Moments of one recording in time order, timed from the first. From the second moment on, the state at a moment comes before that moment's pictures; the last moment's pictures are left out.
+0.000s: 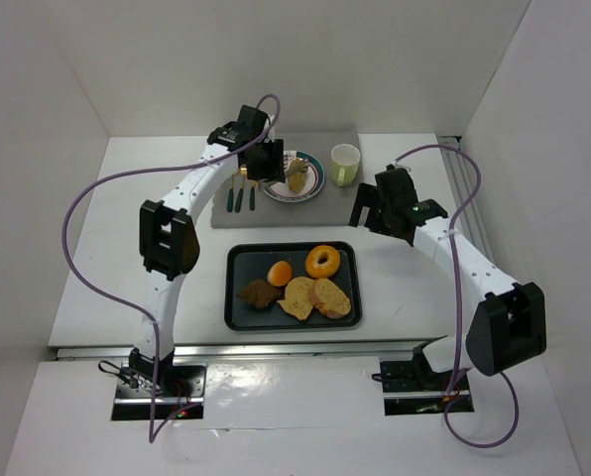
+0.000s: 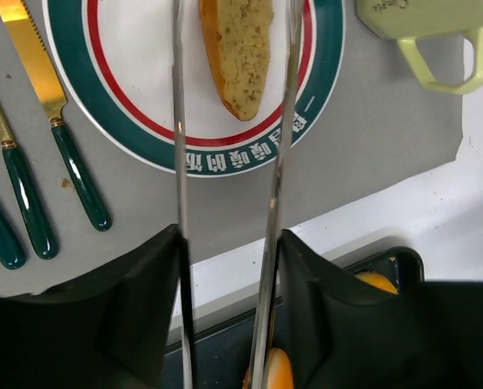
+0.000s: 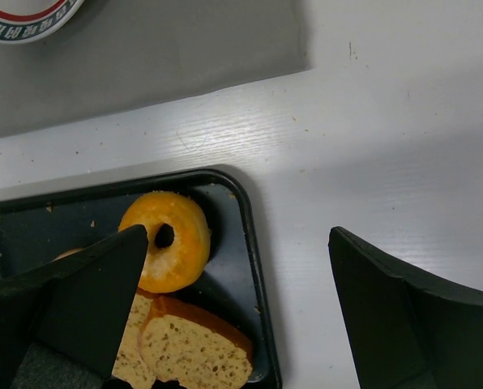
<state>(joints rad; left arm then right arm) -0.37 2.26 2.21 -0.85 0.16 -0.31 0.33 1.36 1.08 -0.56 0.15 0.53</state>
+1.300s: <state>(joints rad) -0.48 0.93 1.17 -1.23 0.17 -0.64 0.34 1.31 1.08 -0.56 0.13 0.53</state>
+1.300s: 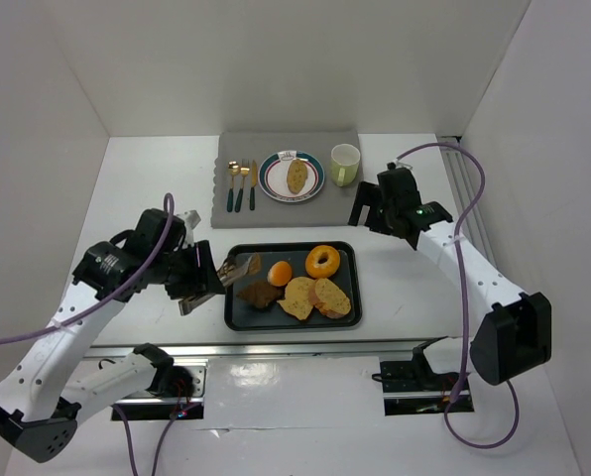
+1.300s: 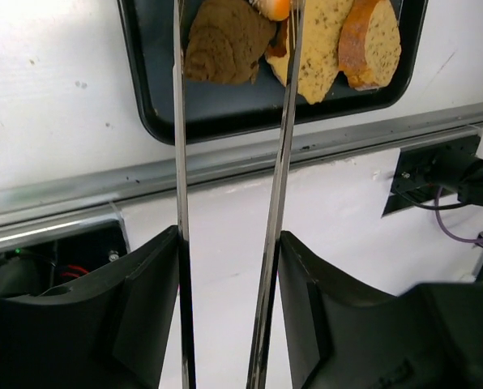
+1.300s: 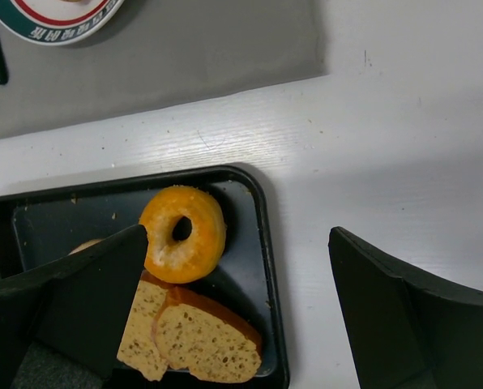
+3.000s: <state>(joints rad) -0.37 1.07 1.47 -1.24 0.11 -0.56 0.38 1.39 1.09 -0.55 0.11 0.52</state>
